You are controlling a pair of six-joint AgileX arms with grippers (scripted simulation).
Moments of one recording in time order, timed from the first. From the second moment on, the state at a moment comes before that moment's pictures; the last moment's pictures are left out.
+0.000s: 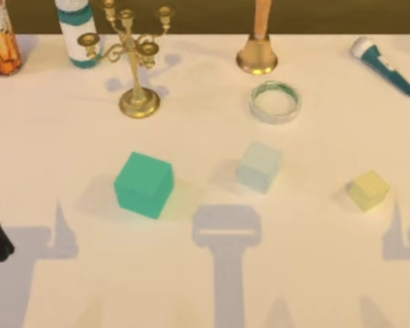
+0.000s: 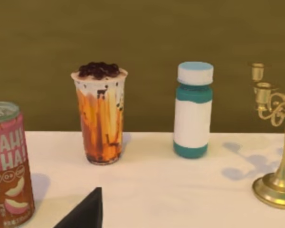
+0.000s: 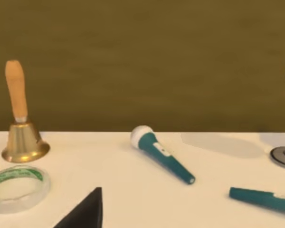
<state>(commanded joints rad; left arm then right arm) 0.00 0.00 0.00 0.00 0.00 0.00 0.00 0.00 0.00 0.00 0.00 0.00</state>
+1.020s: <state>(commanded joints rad) 0.00 0.00 0.00 0.00 0.00 0.00 0.13 1.15 0.84 -0.59 0.00 -0.19</state>
